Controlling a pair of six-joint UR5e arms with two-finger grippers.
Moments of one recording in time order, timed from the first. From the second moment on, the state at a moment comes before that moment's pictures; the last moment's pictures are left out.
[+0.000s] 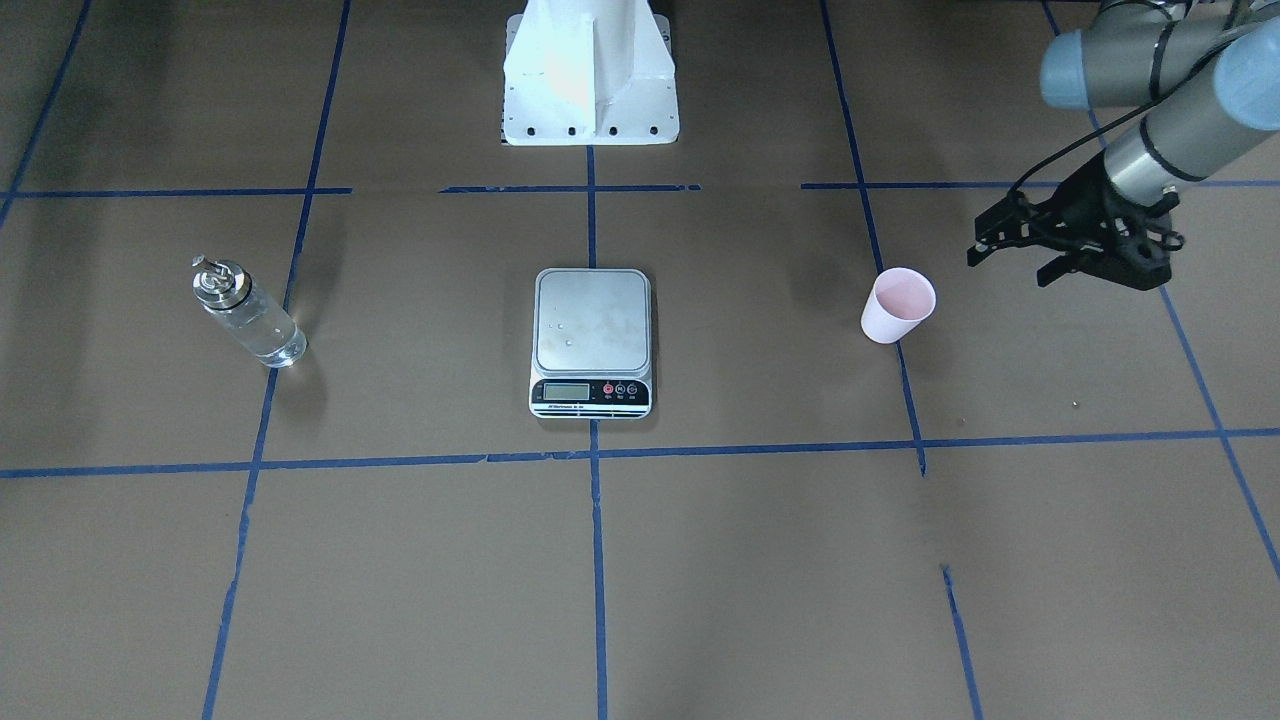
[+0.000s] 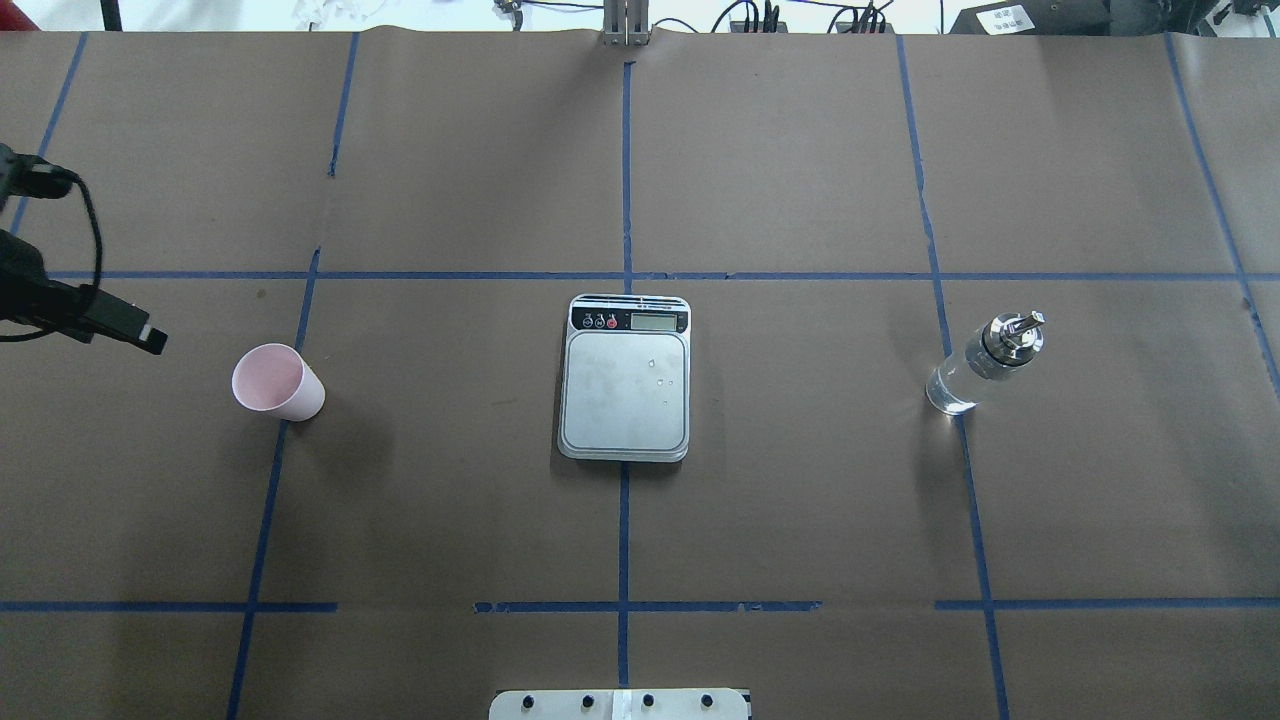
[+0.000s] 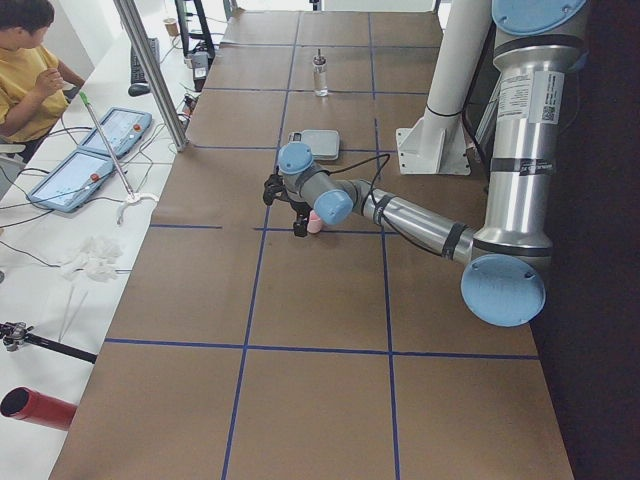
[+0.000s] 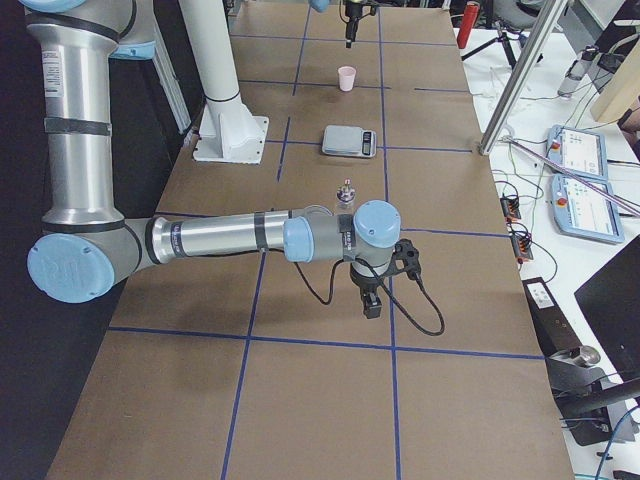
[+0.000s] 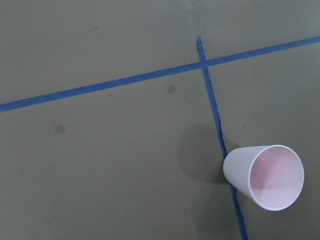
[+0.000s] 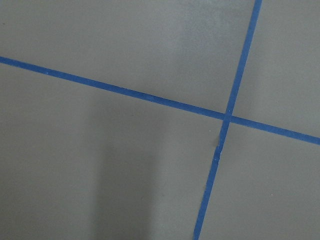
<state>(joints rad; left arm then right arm) -0.97 -1.63 -1.86 -1.92 -2.34 -0.70 1.51 -1.59 1.72 -1.60 2.39 -0.13</state>
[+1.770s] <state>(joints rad) -0.85 -1.71 -1.79 -1.91 -2.28 -0.81 1.51 -1.60 1.72 -1.60 2.39 -0.13</state>
